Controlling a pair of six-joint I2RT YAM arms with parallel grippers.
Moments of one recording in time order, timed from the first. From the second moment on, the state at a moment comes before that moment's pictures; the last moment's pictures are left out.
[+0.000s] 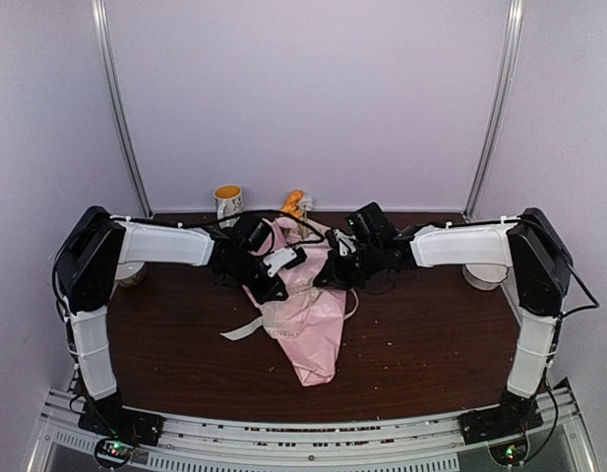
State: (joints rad) left arm -0.70 1.97 1.34 -0.39 0.30 0.26; right arm 0.71 1.91 1.33 -0.20 -0.41 0.68
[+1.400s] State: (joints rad) left arm -0.68 1.88 1.22 -0.21 0.13 0.19; right arm 0.75 1.95 1.37 -0.30 -0.37 0.59
